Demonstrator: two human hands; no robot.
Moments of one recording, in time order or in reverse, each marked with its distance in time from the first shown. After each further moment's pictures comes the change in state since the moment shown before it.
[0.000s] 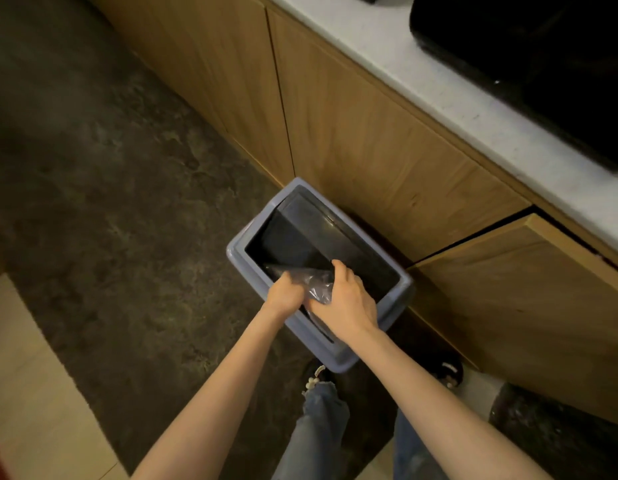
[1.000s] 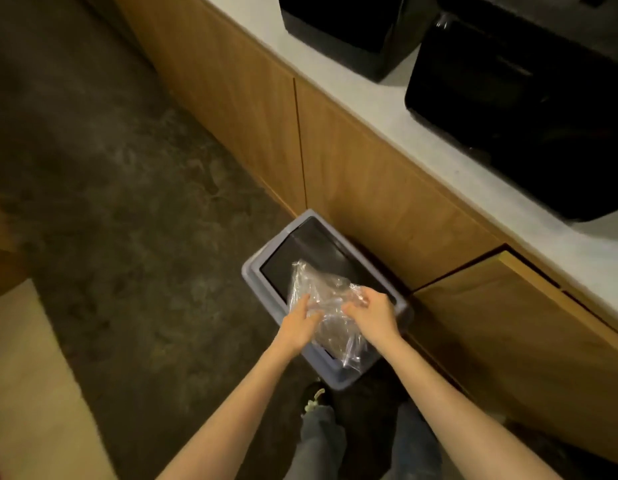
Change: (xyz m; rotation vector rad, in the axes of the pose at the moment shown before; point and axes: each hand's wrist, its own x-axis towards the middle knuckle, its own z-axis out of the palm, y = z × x) left_hand -0.063 0.012 -0.003 -0.085 -0.032 0.107; right_hand -0.012 0.007 -0.050 0.531 -0.020 0.104
